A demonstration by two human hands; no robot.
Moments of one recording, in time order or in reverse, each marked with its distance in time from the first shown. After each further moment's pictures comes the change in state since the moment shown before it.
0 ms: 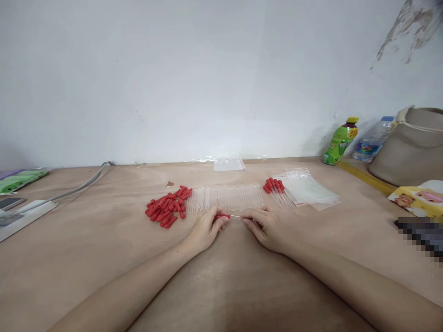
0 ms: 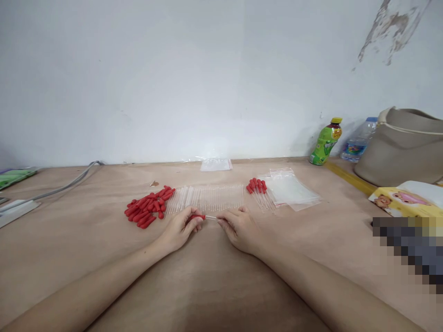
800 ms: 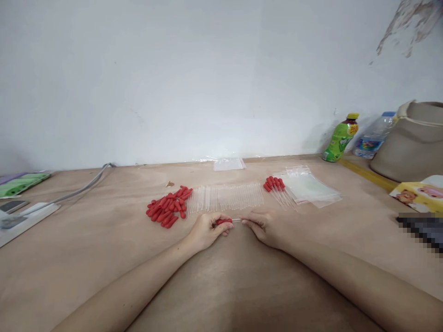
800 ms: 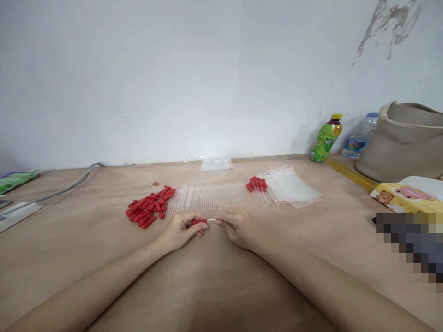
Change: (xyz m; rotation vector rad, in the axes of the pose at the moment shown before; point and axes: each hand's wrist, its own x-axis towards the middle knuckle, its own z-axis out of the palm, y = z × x) left_hand 0.000 -0.001 0.002 -0.204 -0.122 -0.140; right_hand 0.004 0.002 0.001 0.045 -0.021 -0.028
